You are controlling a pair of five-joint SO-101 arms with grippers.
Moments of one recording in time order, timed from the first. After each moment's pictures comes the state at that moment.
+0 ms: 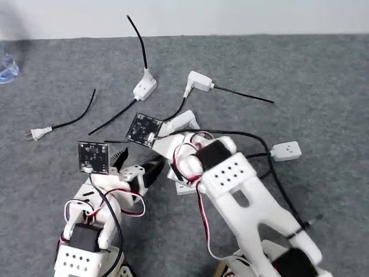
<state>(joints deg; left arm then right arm) 8.9 -85.0 84.8 43.0 18.9 -36.2 -21.1 28.2 67.4 33.4</state>
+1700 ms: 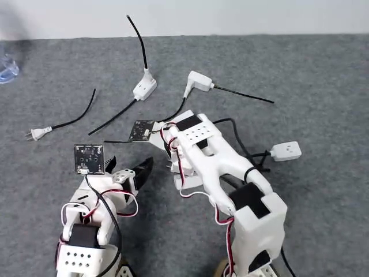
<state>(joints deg) 1.8 -85.1 90.8 43.0 15.9 -30.9 19.3 8.7 66.3 46.1</state>
